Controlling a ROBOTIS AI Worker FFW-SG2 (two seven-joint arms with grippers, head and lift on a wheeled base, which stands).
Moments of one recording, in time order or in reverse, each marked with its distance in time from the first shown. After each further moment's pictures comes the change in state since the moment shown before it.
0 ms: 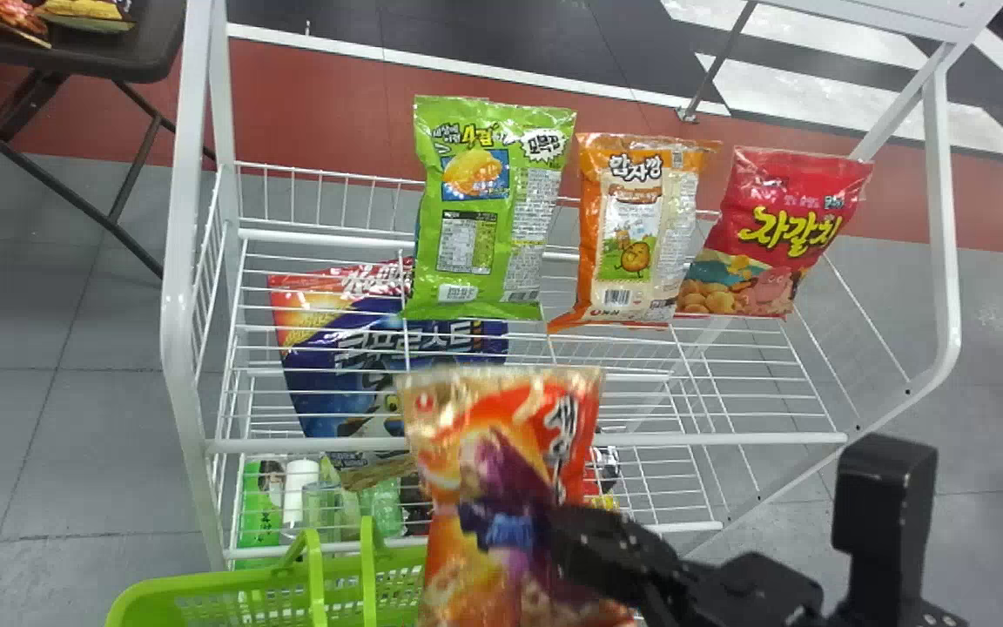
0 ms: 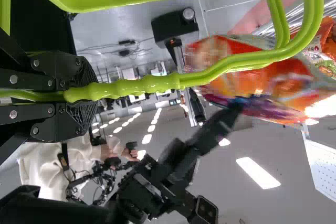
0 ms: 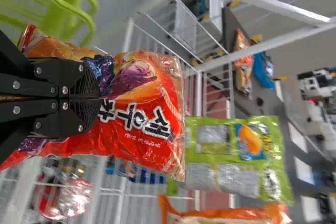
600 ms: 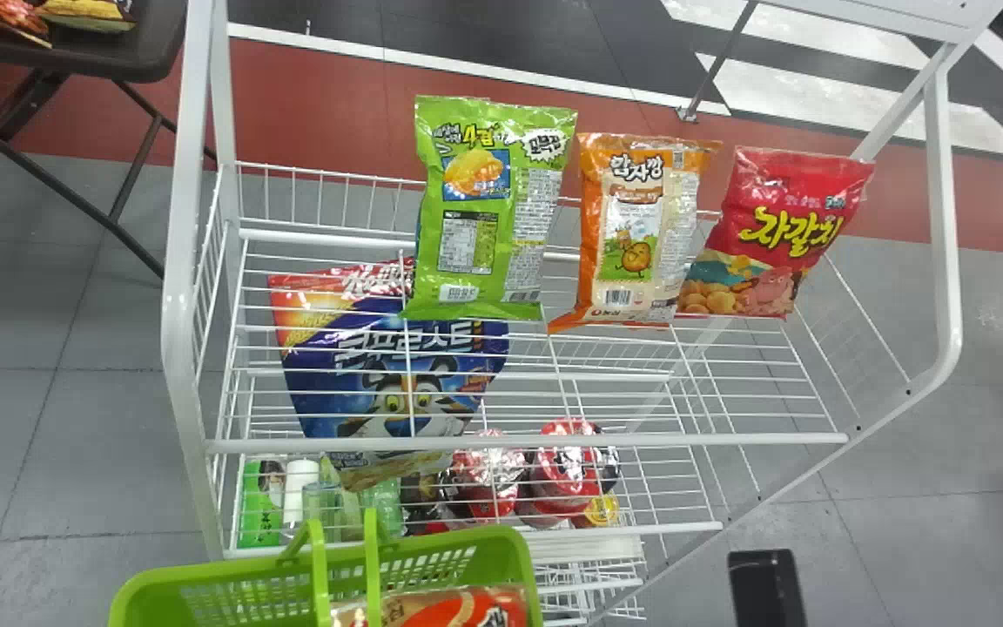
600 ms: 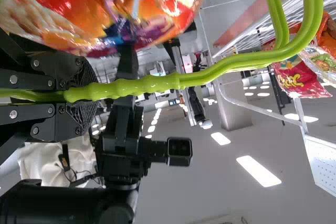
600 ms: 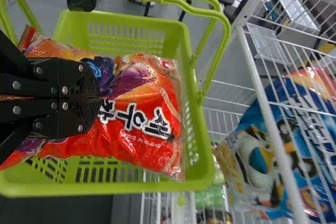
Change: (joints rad) left arm 0.004 0.000 -0.009 -0.026 0.002 0.000 0.018; right arm -0.083 0.000 0.012 0.185 -0.016 0.369 0.165
